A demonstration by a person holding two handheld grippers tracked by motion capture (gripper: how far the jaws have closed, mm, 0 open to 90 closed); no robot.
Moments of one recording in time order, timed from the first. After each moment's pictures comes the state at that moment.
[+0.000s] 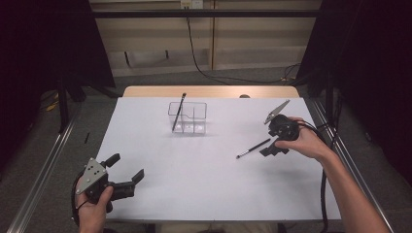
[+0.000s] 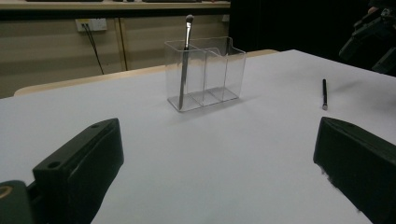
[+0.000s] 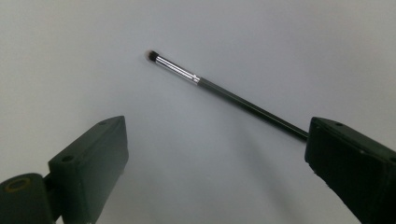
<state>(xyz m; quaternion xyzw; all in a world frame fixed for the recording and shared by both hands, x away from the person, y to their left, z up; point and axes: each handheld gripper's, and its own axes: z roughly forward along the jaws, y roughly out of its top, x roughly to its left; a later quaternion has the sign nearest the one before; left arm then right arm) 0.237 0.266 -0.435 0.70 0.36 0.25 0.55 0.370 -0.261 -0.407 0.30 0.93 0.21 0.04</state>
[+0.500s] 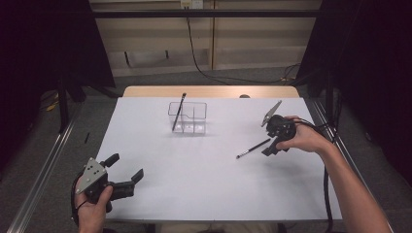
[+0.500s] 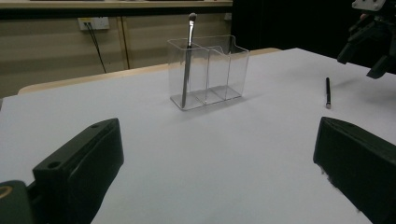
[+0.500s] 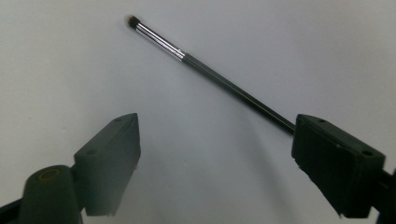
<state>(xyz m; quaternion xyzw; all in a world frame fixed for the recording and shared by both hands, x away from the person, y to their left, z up) 0.237 0.267 -0.435 0.71 0.36 0.26 0.55 0.383 -0.259 -0.417 0.26 0.95 0.15 0.03</state>
